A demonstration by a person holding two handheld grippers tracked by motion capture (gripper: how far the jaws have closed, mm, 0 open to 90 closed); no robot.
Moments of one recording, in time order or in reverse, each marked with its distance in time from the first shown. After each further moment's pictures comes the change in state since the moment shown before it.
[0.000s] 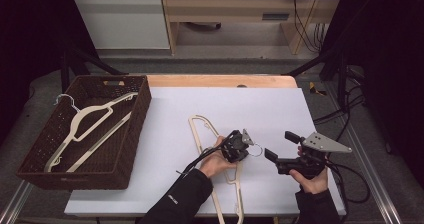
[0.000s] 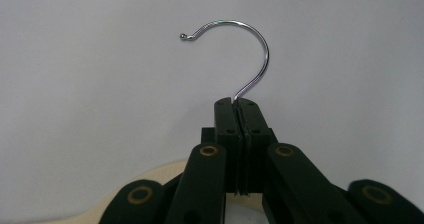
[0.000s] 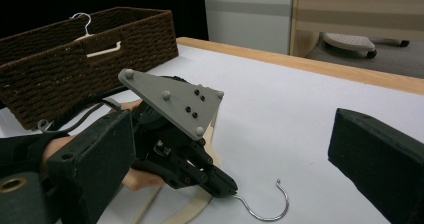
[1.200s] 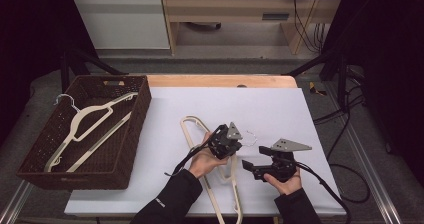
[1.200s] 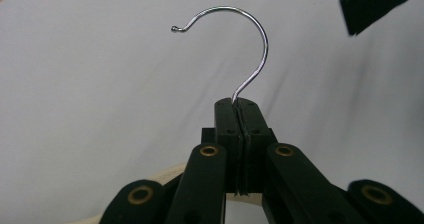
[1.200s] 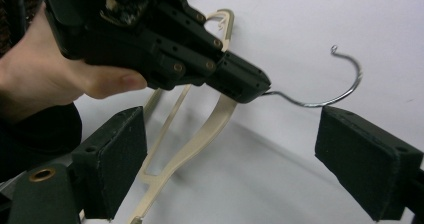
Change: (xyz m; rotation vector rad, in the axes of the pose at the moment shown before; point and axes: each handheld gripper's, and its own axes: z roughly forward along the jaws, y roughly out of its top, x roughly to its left) left arm 0.008 -0.009 -0.050 -0.125 0.049 -0.031; right arm 0.022 -0.039 0.059 0.229 0.084 0.097
